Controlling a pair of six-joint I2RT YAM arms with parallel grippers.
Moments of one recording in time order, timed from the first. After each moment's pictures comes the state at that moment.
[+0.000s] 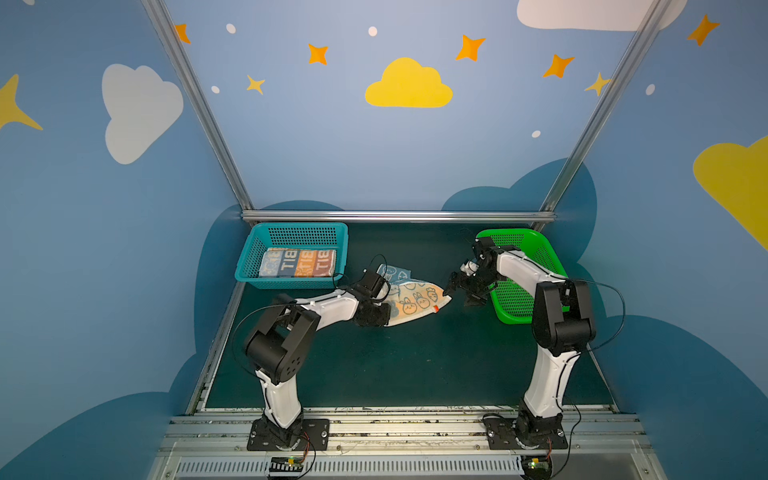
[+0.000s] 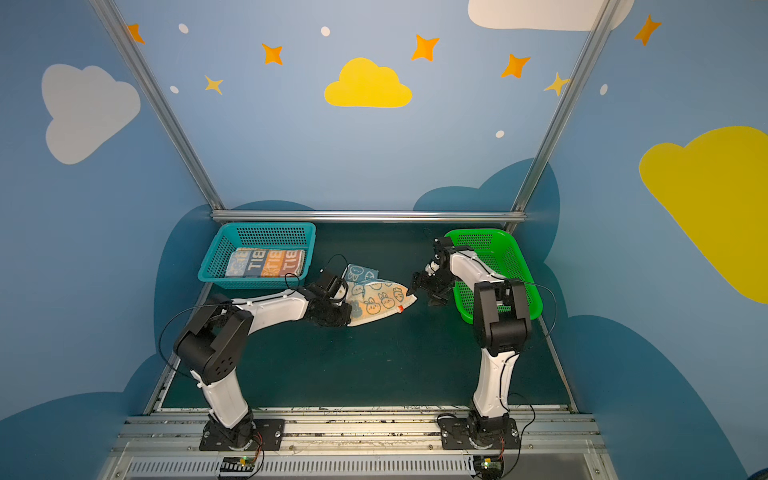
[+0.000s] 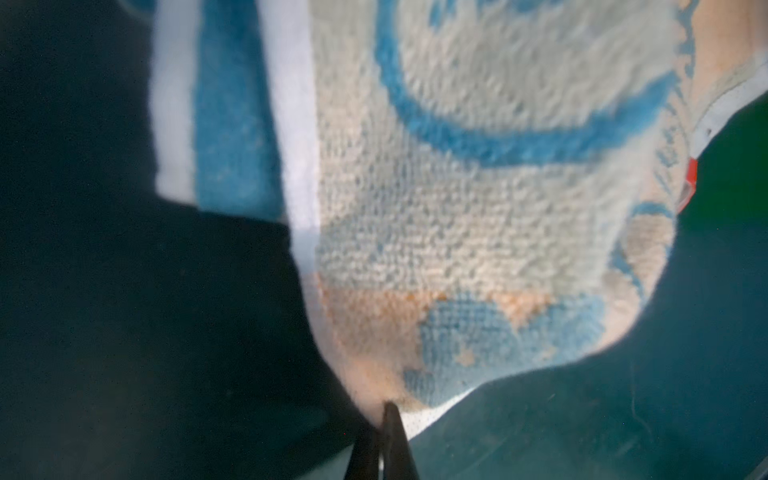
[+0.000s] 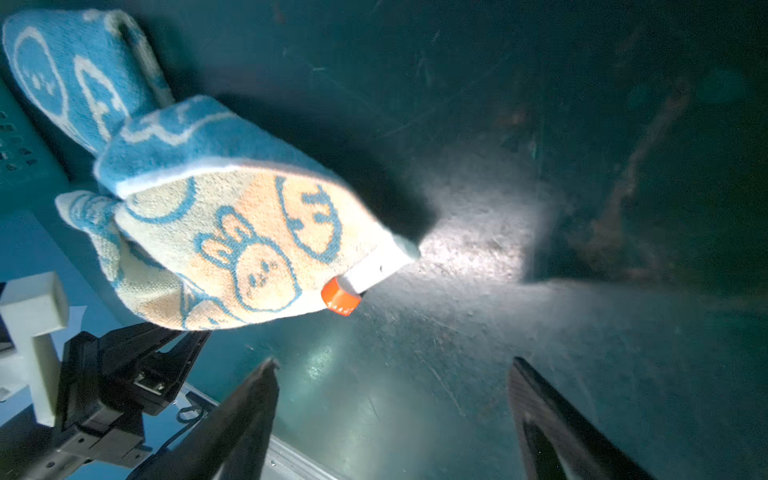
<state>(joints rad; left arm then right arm) -0.54 1.81 1.03 -0.39 0.23 -0.46 0.22 1.99 1.47 -0.93 -0.47 0.39</state>
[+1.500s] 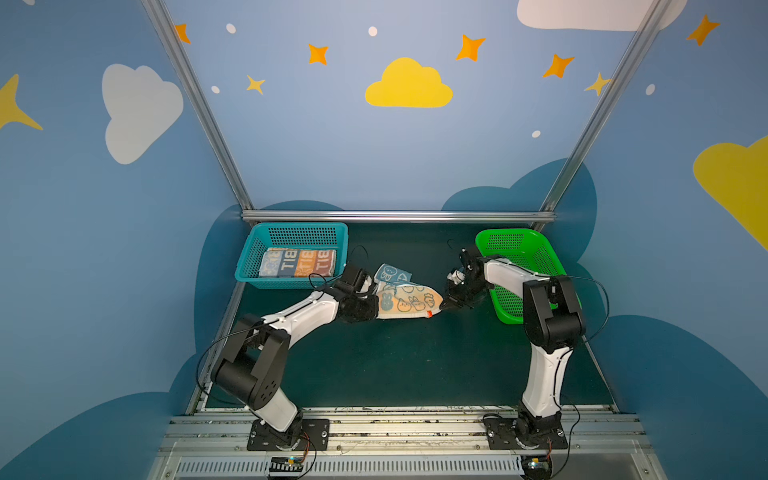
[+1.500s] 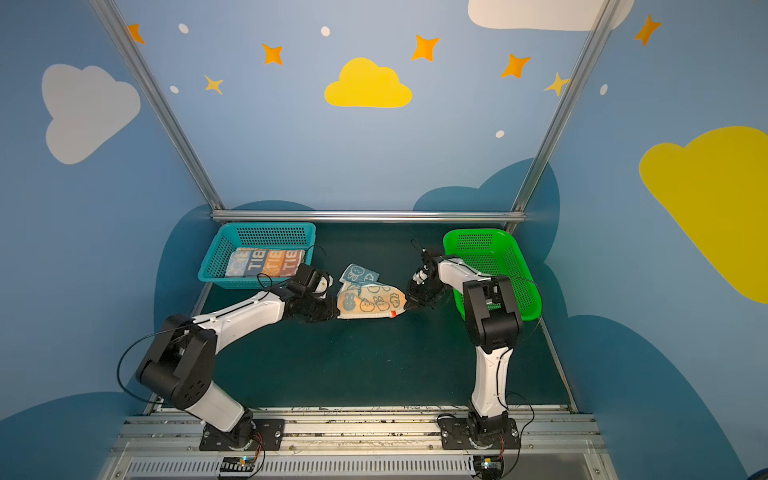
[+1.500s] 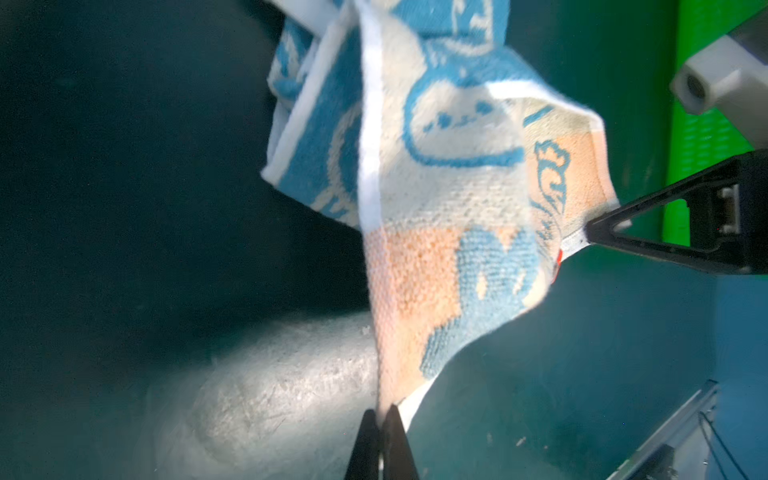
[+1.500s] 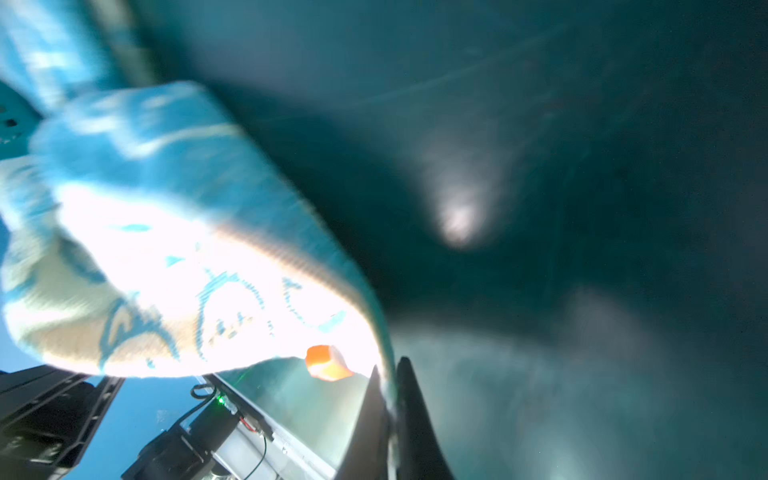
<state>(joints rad) -0.45 1.59 1.00 -0.44 0.30 -0.54 0.31 2.00 1.44 -0.87 -0.53 0.43</state>
